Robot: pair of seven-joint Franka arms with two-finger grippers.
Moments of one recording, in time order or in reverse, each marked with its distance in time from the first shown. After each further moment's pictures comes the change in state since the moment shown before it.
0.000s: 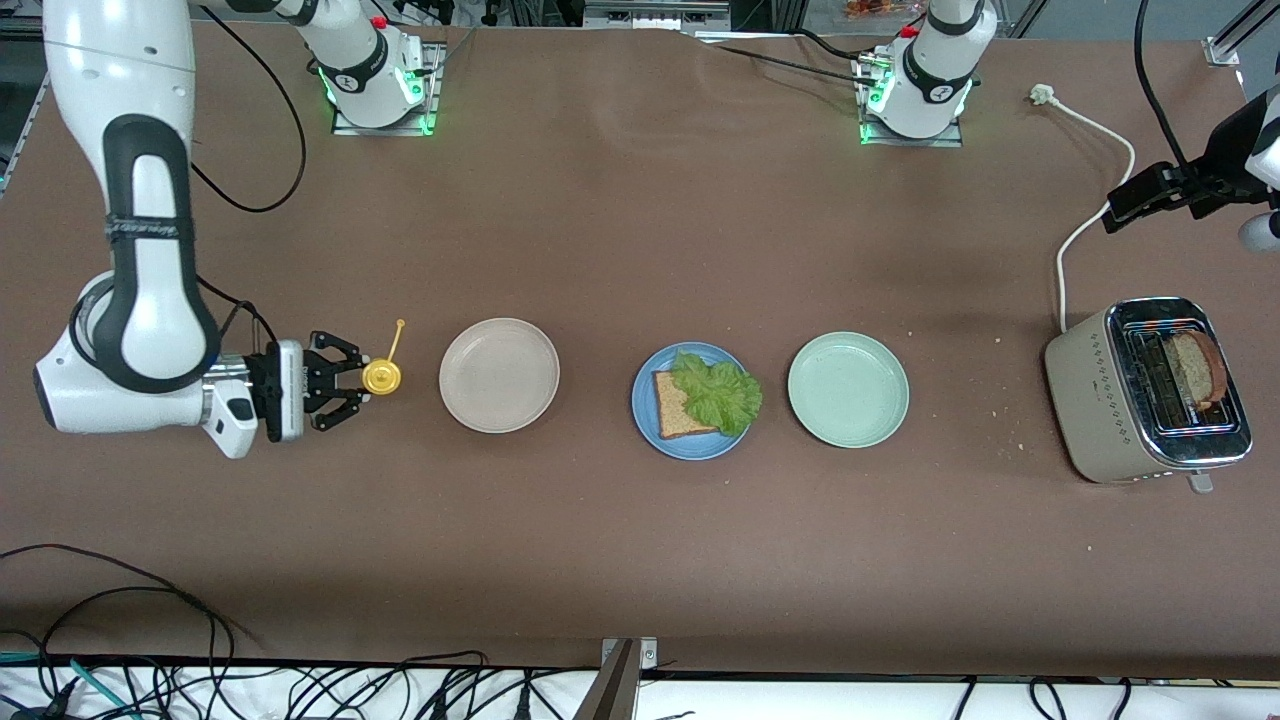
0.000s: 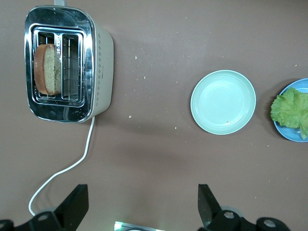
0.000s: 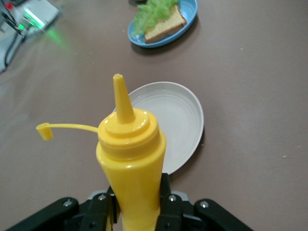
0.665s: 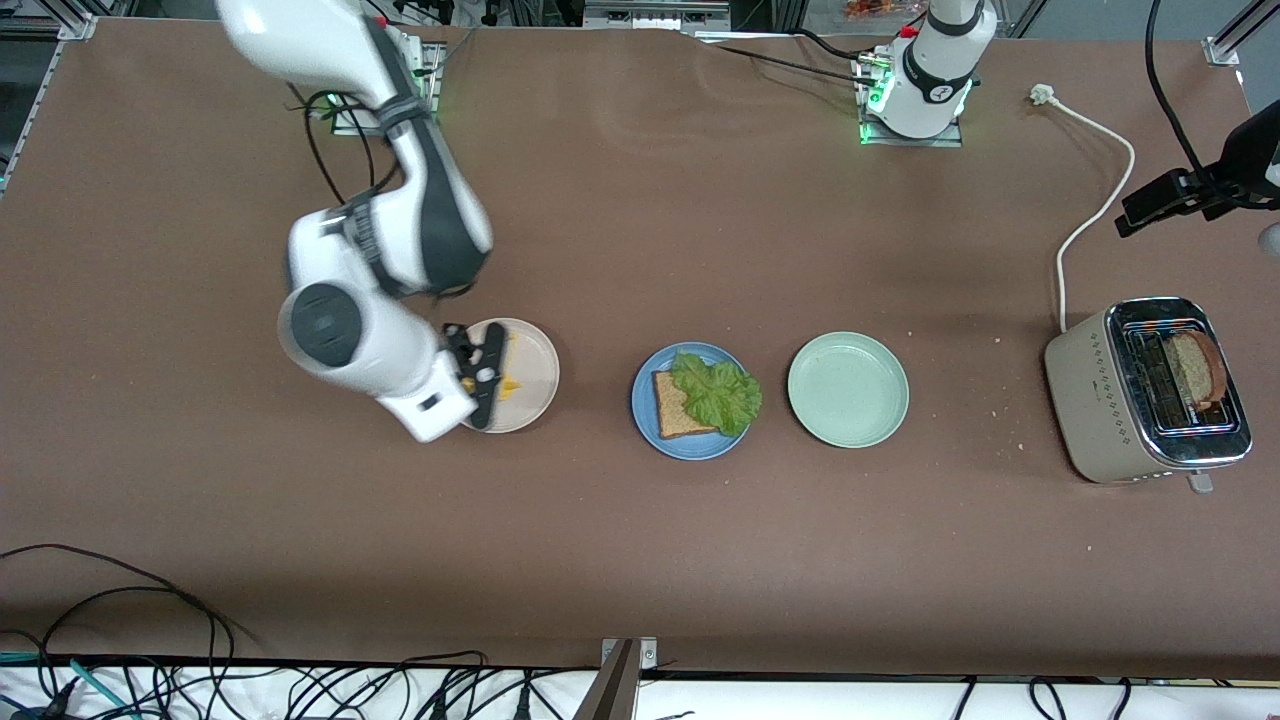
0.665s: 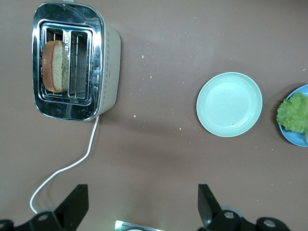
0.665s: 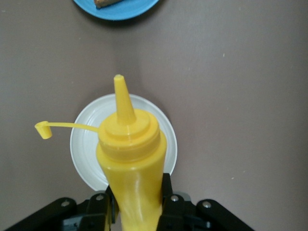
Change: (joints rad) left arm 0.029 0.009 0.002 0.000 0.000 0.000 0.000; right arm 0.404 0.002 0.011 0.239 -0.595 0.183 0.624
